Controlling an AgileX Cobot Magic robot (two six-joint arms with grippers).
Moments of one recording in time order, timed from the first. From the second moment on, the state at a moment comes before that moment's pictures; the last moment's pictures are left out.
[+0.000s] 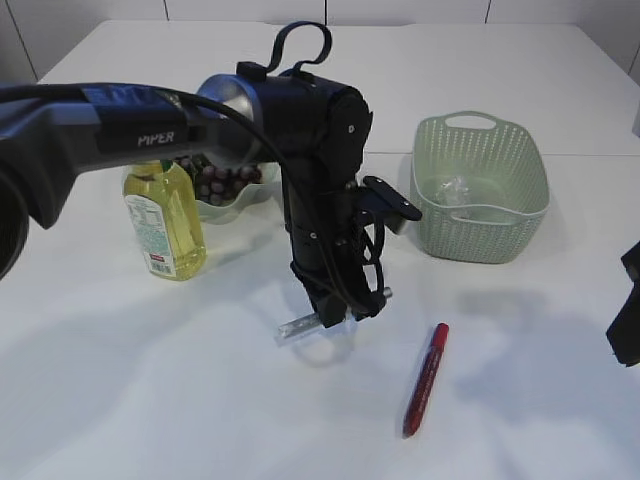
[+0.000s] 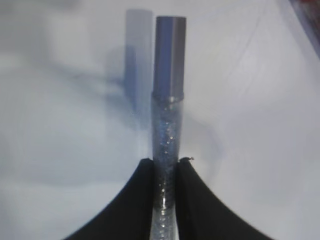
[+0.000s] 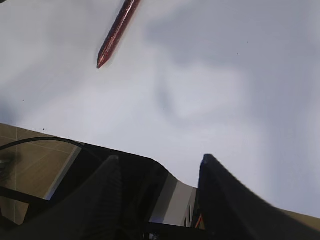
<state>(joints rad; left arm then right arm) -0.71 2.39 -1.96 -0.05 1.19 0.33 0.23 1.16 -0.95 0.20 1.24 0.07</state>
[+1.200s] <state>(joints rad) -0.53 2.19 -1.96 -0.13 1.15 0.06 0.23 1.16 -0.95 0.21 1.24 0.07</state>
